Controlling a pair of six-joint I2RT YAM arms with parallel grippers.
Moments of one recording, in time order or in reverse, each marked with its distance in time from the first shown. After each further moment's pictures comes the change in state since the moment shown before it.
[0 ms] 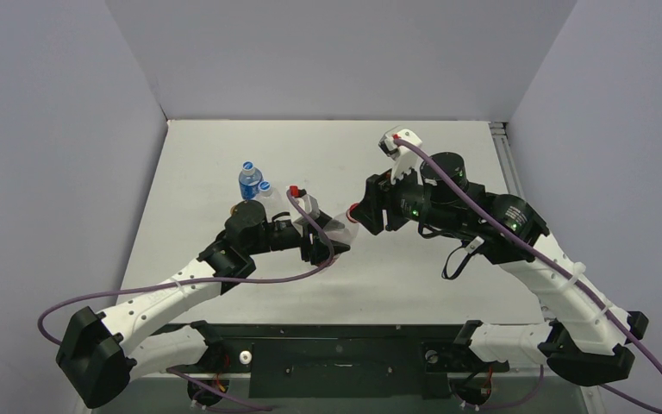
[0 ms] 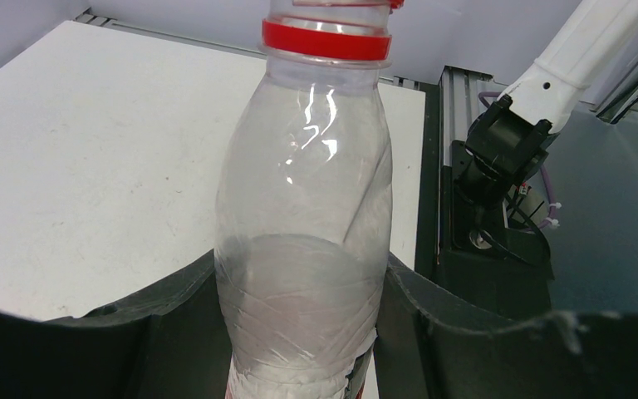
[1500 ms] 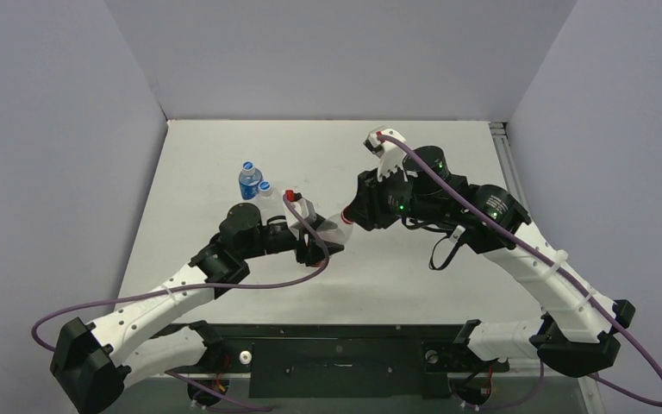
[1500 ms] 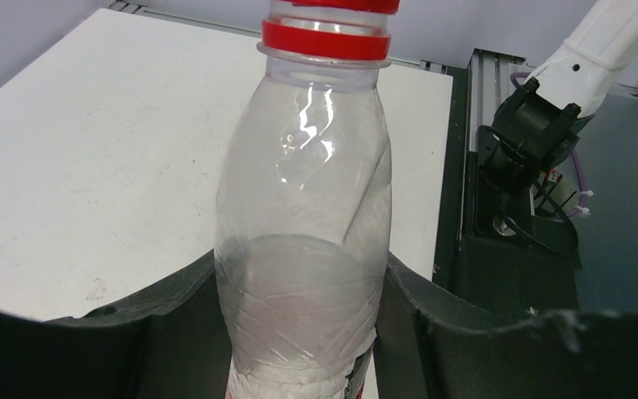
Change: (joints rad) left arm 0.000 -0.054 0.000 -0.104 -0.046 0.070; right arm -0.002 0.077 0.031 -0.038 -0.048 0.017
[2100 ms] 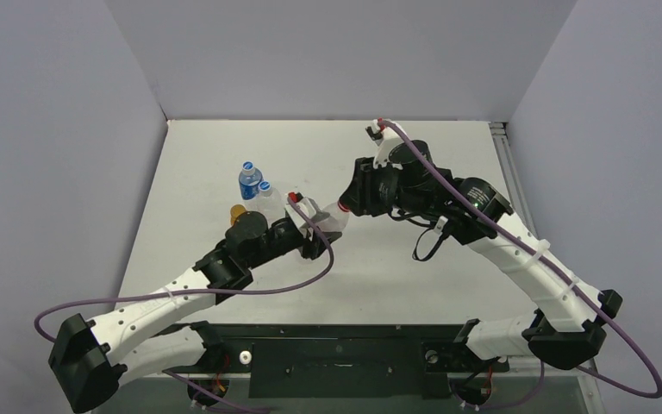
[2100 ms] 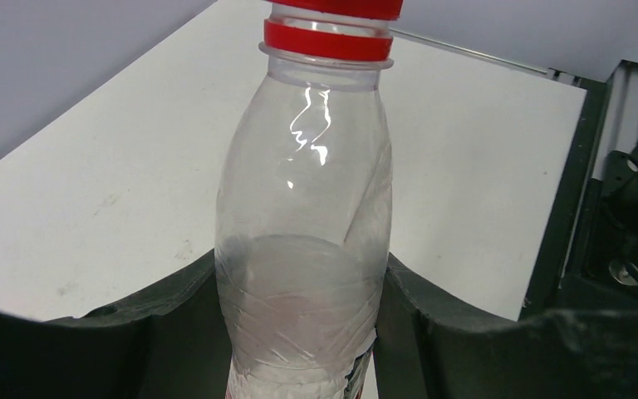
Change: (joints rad) left arm -0.069 -0.028 -0.026 0.019 -0.329 0.044; right arm -0.022 0.054 0.001 0.060 0.087 0.161
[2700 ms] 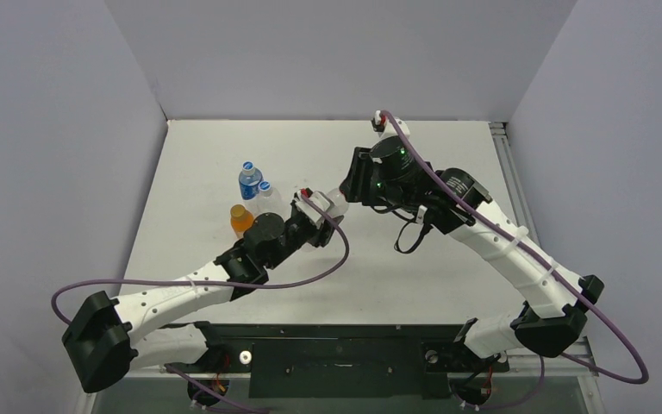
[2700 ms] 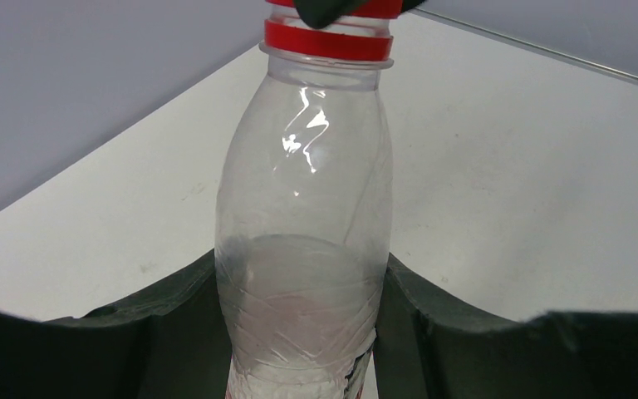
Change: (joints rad) left arm -0.077 0.137 0.000 0.142 -0.351 0.079; right arm -0.002 0.098 0.048 -0.032 0.230 0.199
